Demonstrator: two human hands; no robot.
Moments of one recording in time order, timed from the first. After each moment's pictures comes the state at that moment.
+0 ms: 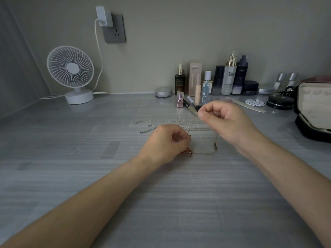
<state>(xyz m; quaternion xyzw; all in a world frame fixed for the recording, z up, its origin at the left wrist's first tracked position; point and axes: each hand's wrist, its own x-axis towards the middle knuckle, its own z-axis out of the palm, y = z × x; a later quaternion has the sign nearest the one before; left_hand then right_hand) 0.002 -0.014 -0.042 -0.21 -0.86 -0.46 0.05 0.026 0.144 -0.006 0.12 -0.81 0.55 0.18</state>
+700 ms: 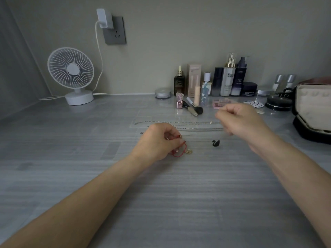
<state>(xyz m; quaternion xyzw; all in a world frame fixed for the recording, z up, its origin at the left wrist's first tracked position) -0.010 -0.026 -0.042 -0.18 -0.87 -0.46 0.04 0.021 0.166 -0.002 -0.02 -0.85 0.48 0.20</state>
